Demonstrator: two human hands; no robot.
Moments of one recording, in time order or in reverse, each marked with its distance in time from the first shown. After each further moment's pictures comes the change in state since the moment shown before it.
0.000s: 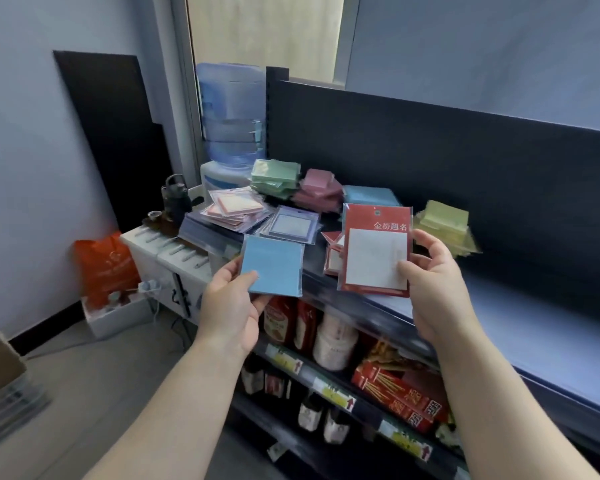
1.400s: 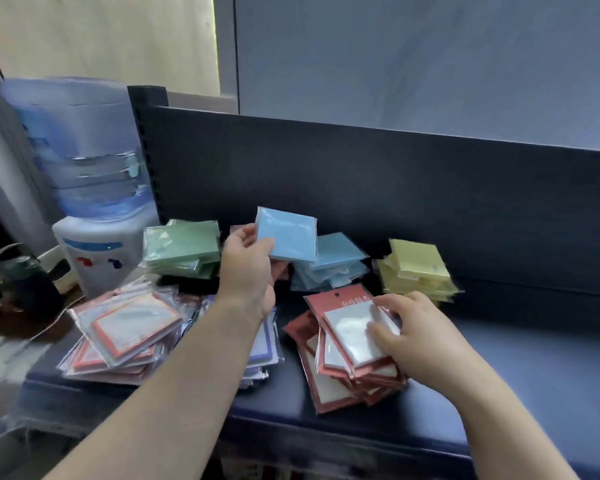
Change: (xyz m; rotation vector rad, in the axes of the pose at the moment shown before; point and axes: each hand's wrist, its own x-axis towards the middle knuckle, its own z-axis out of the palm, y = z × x) left_hand 0.205 -0.019 0.171 0.167 -0.384 -0.118; right_hand 0.093 -0.005 0.028 -1.043 0.077 0.110
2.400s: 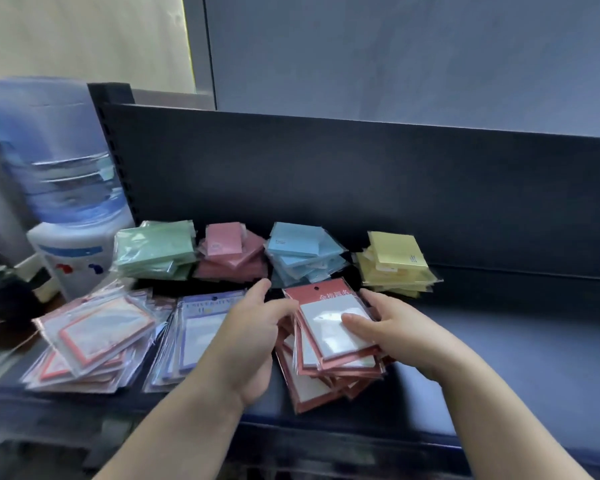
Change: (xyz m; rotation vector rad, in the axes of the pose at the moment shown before) left_hand -0.078 -0.021 -0.016 0.343 -0.329 -0.288; right_hand 0.020 0.023 0.005 0.525 -0.273 0.022
